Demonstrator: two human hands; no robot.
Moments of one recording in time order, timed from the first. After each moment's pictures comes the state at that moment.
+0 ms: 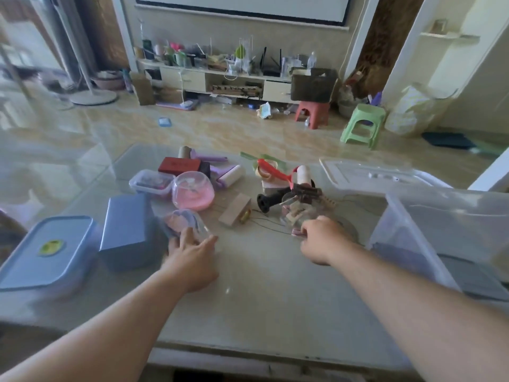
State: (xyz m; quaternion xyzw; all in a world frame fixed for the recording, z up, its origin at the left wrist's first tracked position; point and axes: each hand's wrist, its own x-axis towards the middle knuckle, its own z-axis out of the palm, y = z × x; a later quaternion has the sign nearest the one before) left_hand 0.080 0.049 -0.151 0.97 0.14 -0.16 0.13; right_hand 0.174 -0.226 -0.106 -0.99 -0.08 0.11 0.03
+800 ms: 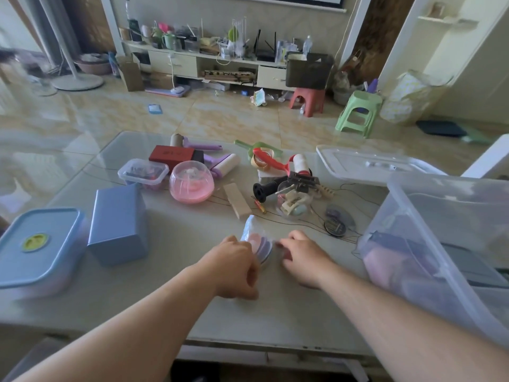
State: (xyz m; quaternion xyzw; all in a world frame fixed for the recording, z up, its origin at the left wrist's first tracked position) left_hand 0.087 -0.015 -0.145 0.97 -0.18 -0.13 0.08; right_hand 0.153 -0.222 -0.175 -0.96 -0.17 0.16 0.16
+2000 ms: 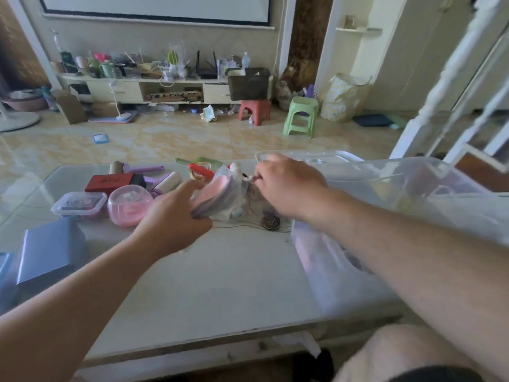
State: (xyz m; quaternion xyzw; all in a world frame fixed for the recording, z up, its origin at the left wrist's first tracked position) left_hand 0.089 -0.064 -0.023 0.96 -0.02 0.07 0.27; right_hand 0.140 -0.297 0.021 -0.97 -0.20 -0.11 0.04
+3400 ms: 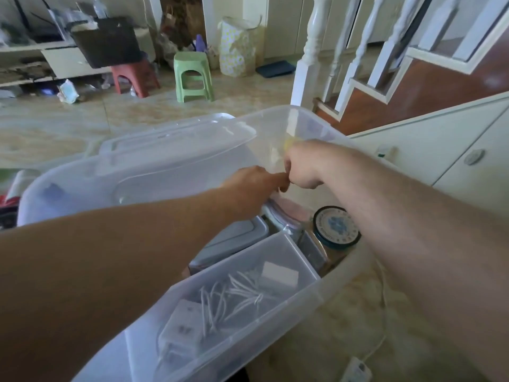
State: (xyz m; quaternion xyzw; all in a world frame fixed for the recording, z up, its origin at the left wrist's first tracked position) left_hand 0.250 -0.536 -0.106 0.89 -0.45 -0.04 0.06; right_hand 0.207 -0.676 -0.038 -0.98 0.11 0.15 0.00
